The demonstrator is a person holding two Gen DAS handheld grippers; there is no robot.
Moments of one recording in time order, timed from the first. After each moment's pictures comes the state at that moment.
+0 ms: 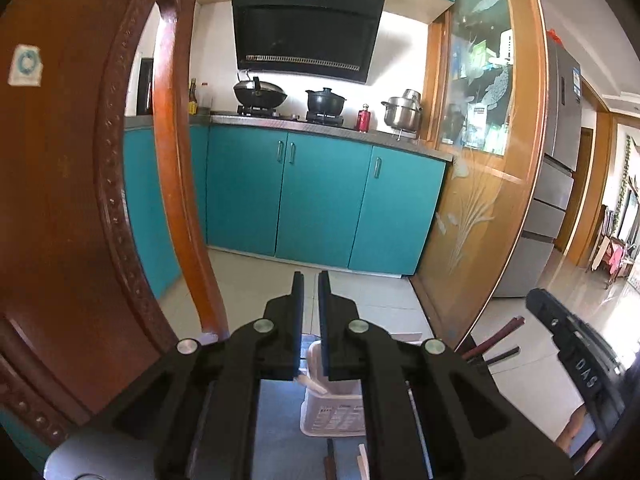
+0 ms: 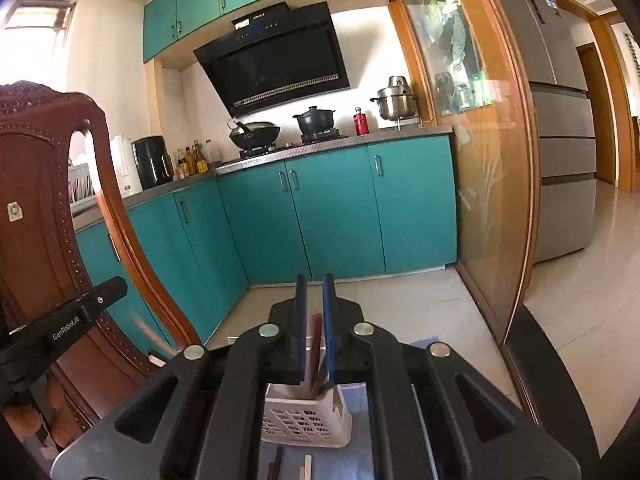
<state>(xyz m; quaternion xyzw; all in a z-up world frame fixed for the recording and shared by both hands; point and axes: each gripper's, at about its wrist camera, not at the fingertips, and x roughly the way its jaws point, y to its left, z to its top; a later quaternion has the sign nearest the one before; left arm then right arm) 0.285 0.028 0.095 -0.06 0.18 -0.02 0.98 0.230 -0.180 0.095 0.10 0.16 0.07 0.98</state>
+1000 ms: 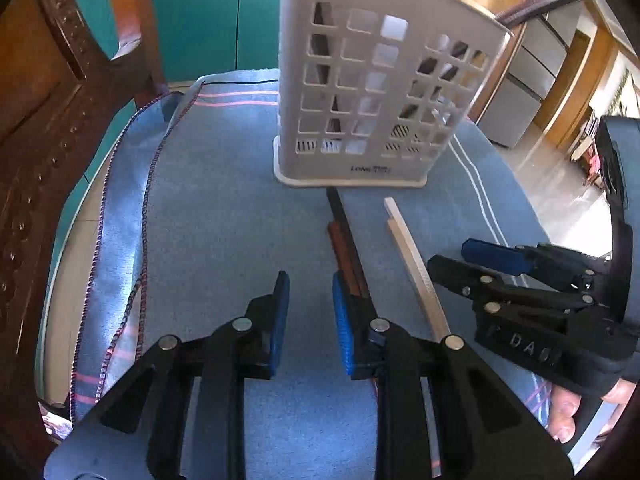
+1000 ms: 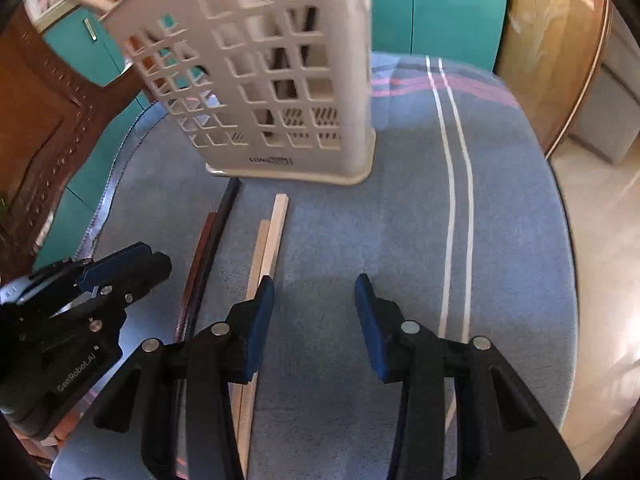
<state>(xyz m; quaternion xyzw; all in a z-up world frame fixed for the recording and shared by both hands) 0.276 0.007 -0.133 -0.02 0.46 -0.10 0.88 0.250 -0.125 -0.122 0.00 0.51 0.12 0.85</state>
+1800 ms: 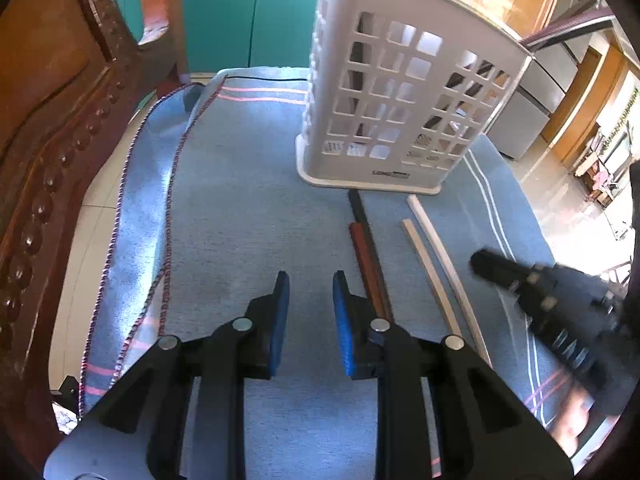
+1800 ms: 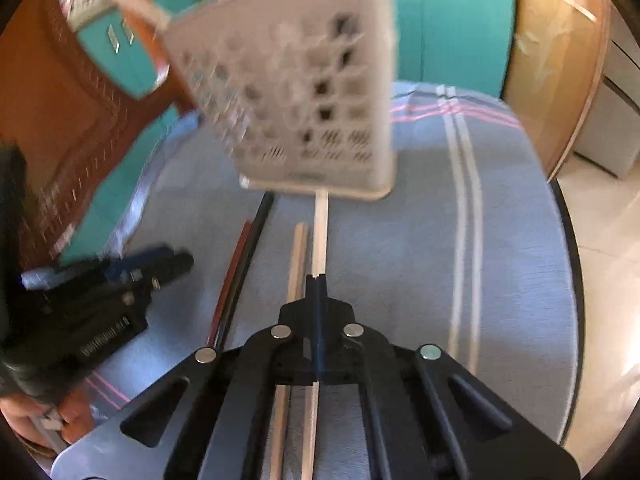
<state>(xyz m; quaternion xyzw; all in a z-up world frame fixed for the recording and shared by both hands) 0.283 0.027 -0.132 -0.05 0.47 -0.09 0.88 0.231 -0.125 -0.098 0.03 0.47 0.14 0.87</state>
